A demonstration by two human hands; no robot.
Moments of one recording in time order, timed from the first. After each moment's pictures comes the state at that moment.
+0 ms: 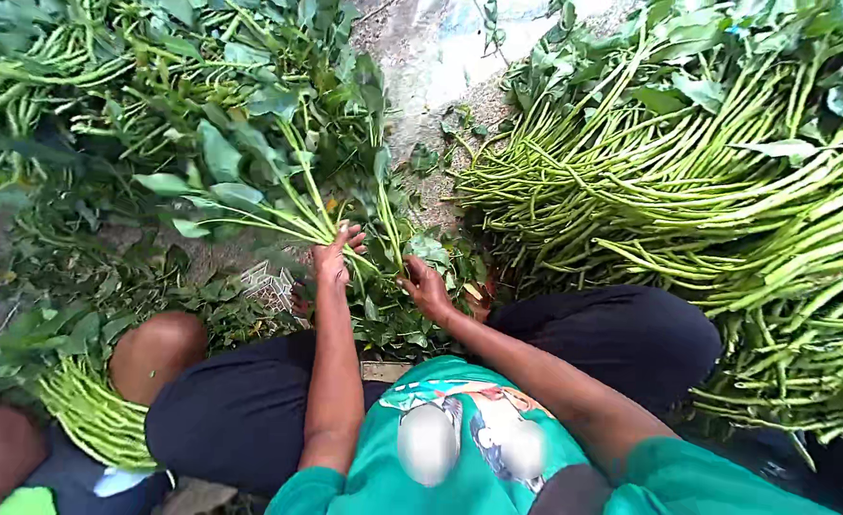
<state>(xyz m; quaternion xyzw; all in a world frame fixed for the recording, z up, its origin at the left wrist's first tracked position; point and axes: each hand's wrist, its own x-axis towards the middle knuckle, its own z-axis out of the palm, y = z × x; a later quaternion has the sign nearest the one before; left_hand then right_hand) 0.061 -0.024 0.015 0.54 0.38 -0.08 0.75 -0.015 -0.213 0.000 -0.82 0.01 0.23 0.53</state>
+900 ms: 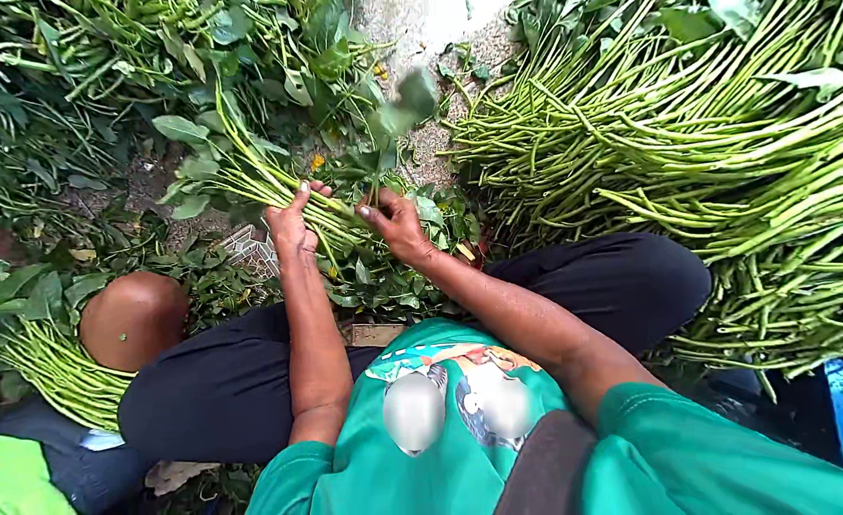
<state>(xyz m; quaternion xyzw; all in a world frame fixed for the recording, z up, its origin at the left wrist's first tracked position) 0.050 0.001 0.049 0.51 0.35 0.02 0.78 0.027 -0.177 0.031 -0.74 -0.01 0.14 0.66</state>
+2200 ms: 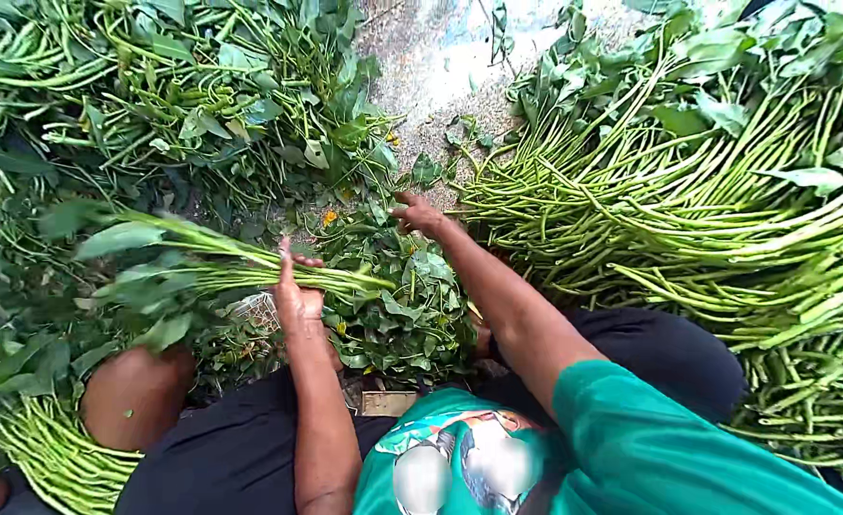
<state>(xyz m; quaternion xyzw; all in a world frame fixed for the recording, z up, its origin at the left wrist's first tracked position) 0.054 0.013 0.035 0.40 0.40 0.13 0.82 0.183 -0.212 -0.080 -0.70 0.14 0.40 0.57</state>
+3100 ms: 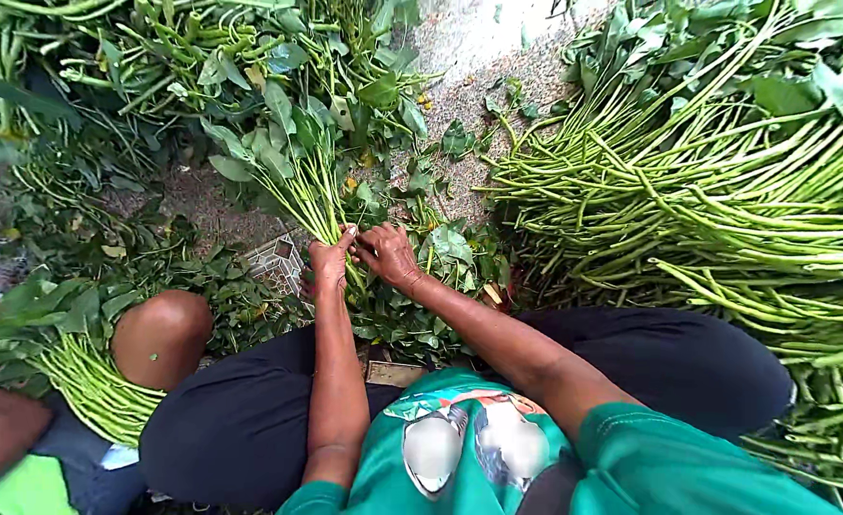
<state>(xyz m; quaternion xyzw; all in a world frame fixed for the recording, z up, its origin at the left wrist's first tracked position) 0.050 0.002 0.012 0.63 0.44 -0.07 0.63 0.055 -0.126 -0.022 -0.87 -0.19 0.14 0.43</state>
